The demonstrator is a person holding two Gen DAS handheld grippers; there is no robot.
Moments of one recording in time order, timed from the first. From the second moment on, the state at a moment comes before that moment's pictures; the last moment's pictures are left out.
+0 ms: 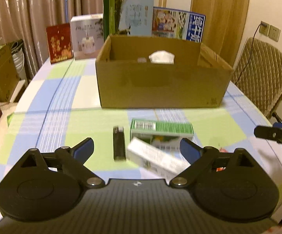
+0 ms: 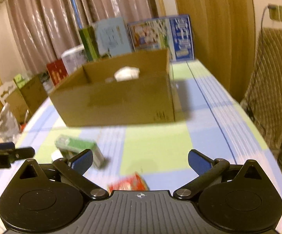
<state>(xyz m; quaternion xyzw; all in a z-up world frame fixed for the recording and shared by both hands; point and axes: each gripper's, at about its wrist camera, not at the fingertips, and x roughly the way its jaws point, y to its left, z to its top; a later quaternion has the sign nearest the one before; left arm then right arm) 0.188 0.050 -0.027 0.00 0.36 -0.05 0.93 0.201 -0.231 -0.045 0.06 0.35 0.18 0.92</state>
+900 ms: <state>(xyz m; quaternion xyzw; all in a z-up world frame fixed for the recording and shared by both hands) 0.209 0.052 -0.051 -0.05 0.39 -0.03 0.92 0.225 -0.174 -0.116 0.04 0.42 0.21 0.88</state>
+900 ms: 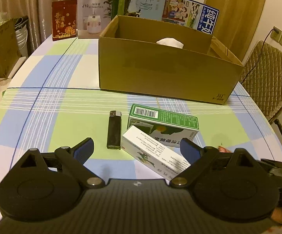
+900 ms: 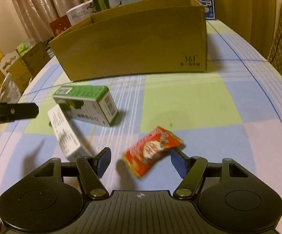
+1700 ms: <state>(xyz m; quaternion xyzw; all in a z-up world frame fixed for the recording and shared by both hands) 0.229 0.012 -0.084 -0.04 0.44 -0.07 0.89 0.219 -0.167 -0.118 -0.05 0.41 0.18 0.89</state>
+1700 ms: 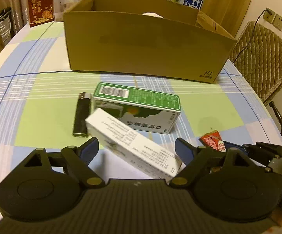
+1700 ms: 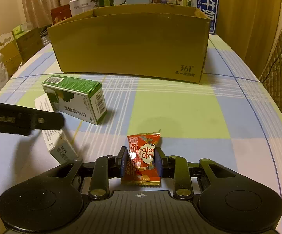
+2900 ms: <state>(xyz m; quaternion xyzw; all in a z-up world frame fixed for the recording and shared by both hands) 0.225 0.038 -0.093 0.03 0.47 -0.06 0.88 0.217 -0.166 -0.121 -0.07 0.40 0.17 0.90</state>
